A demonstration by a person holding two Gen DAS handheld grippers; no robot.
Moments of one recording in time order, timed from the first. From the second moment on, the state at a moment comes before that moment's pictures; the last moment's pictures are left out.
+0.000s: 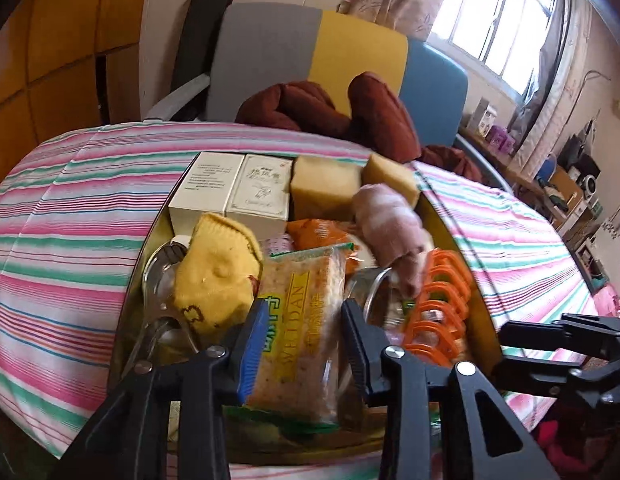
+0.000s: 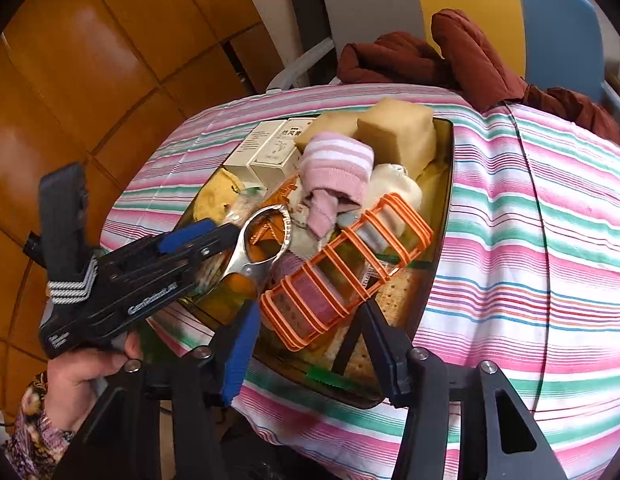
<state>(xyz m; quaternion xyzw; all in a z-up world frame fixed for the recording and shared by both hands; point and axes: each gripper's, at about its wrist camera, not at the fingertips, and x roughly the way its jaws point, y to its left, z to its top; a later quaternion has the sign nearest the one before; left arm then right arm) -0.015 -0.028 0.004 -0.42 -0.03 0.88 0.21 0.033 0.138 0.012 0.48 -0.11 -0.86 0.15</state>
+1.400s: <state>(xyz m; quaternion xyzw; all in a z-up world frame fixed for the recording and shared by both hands) 0.060 -0.040 0.052 -0.42 -0.01 0.91 0.04 0.048 0.103 0.033 0.45 -0.01 -0.89 0.04</state>
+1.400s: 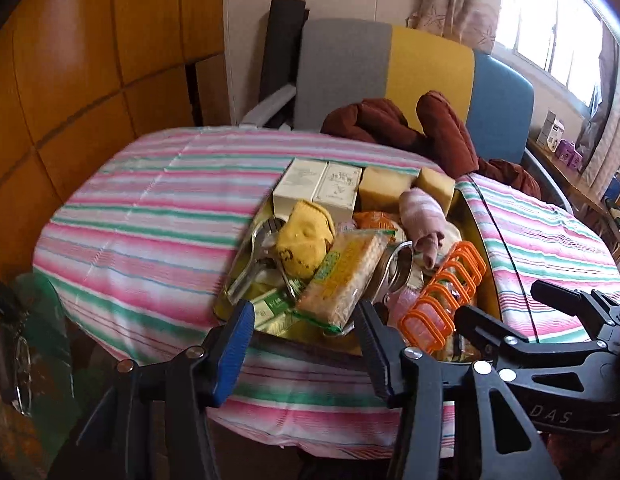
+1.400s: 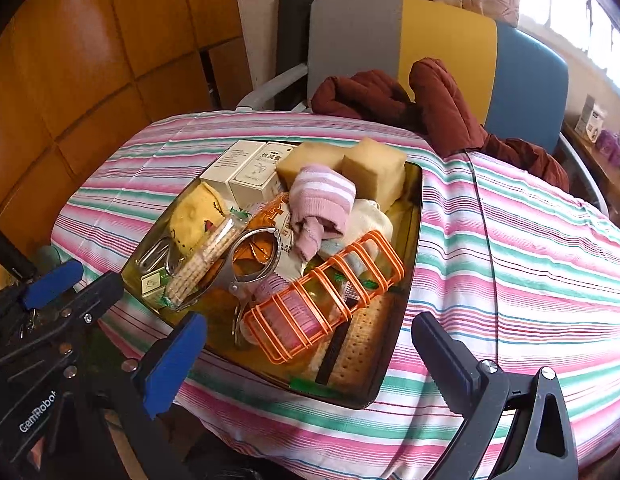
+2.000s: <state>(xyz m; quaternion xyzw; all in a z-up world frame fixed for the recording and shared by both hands) 0.054 -0.042 0.039 -0.45 -0.01 0.89 0.04 0.045 0.101 0.029 0.45 -0.01 -0.89 0.04</state>
